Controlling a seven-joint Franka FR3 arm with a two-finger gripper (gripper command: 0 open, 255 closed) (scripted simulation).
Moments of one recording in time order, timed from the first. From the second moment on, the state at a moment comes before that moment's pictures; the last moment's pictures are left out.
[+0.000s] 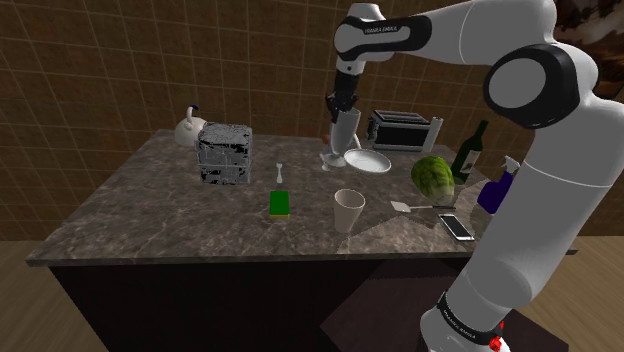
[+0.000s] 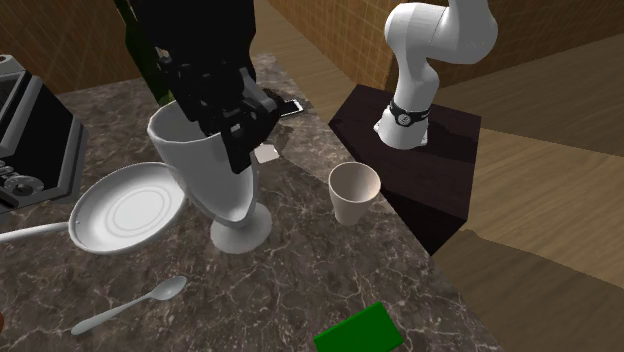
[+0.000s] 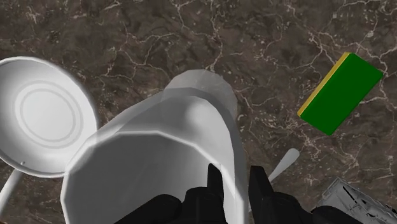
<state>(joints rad) -0.06 0.09 -0.17 -1.66 0.02 1.85 -0.07</state>
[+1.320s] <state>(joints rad) -0.07 0.16 -0.17 -1.29 0.03 1.55 -0.08</state>
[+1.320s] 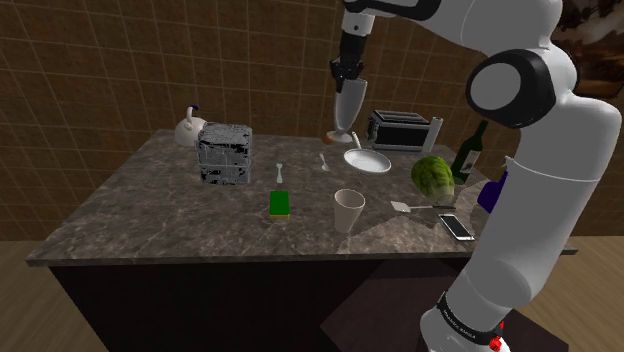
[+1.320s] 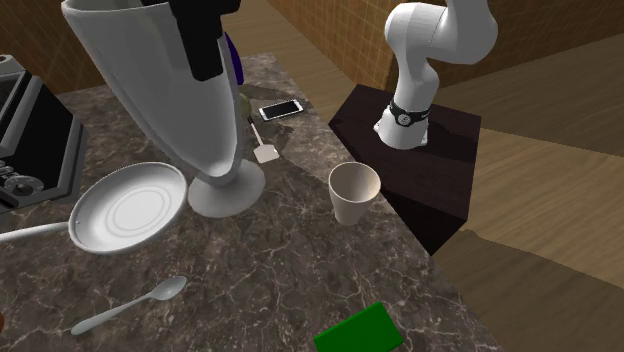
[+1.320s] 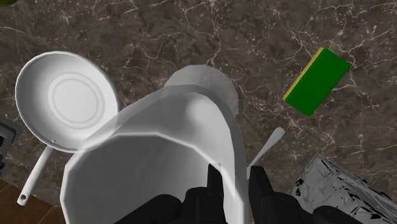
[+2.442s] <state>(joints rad) -0.17 -0.04 -0.26 -1.46 0.01 1.52 -0.28</state>
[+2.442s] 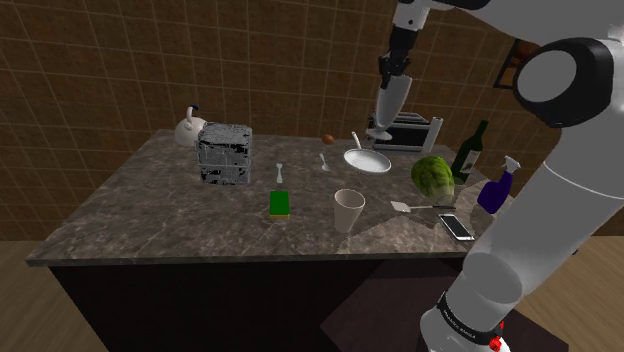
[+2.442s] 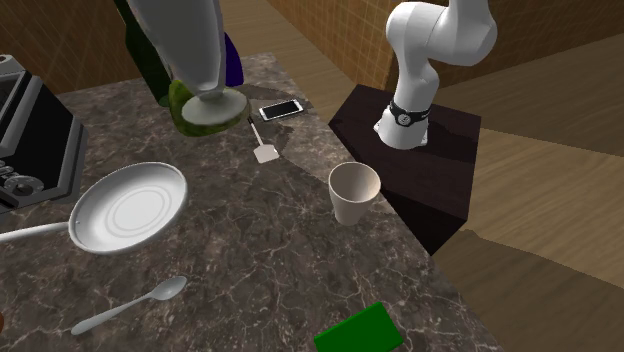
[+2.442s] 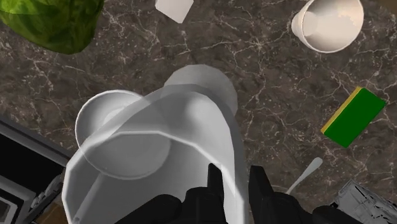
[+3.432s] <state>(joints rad) -0.32 -0.17 -0.45 -1.58 -0.02 1.52 -0.61</state>
